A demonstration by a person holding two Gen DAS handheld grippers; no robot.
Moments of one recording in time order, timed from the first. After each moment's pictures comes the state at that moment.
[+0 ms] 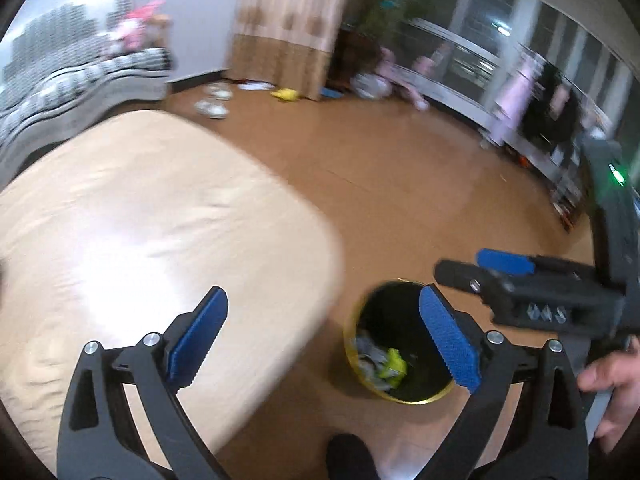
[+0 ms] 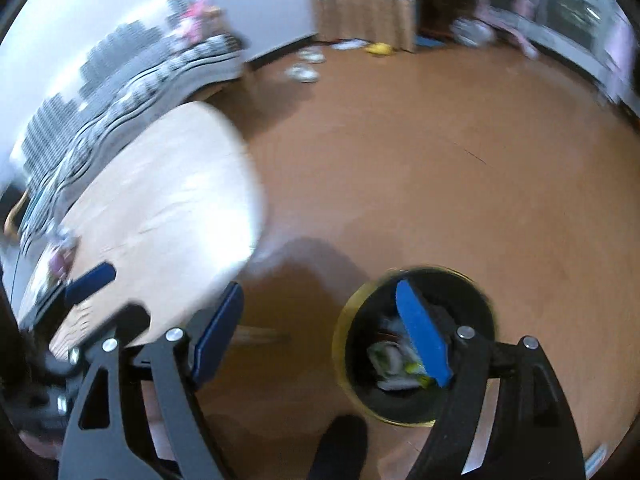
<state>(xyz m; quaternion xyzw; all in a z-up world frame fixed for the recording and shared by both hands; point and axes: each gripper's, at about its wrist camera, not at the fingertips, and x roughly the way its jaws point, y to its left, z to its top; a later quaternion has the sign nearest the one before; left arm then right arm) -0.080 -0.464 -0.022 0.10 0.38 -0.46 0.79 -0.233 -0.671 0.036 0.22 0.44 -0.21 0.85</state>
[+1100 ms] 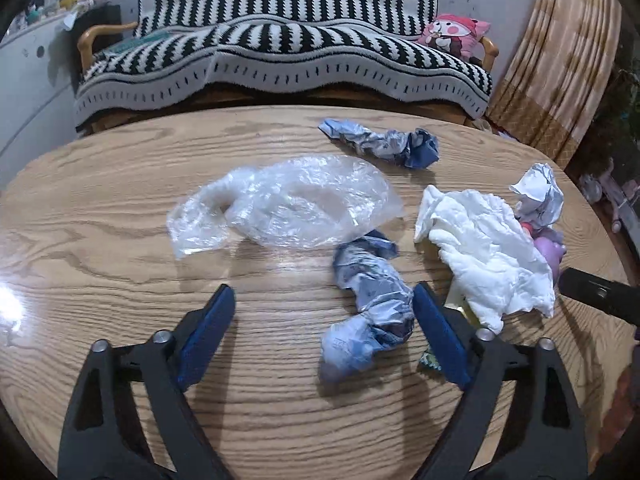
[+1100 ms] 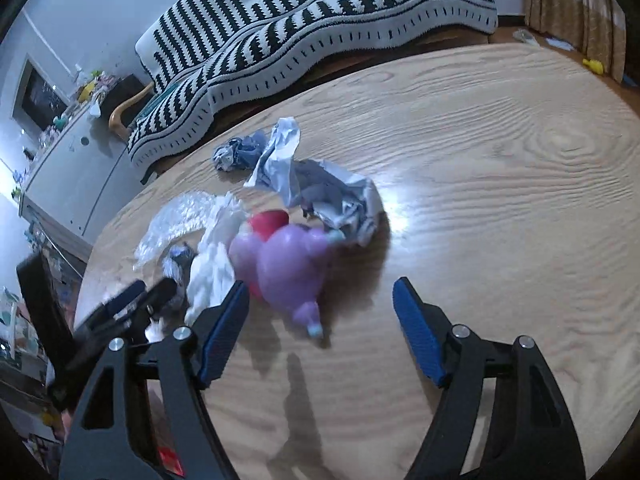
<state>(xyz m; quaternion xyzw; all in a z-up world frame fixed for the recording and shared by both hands) 0.168 -0.064 -0.066 -0.01 0.43 -0.12 0.90 0.104 -0.337 -0.012 0.21 0.48 0.06 0.85</state>
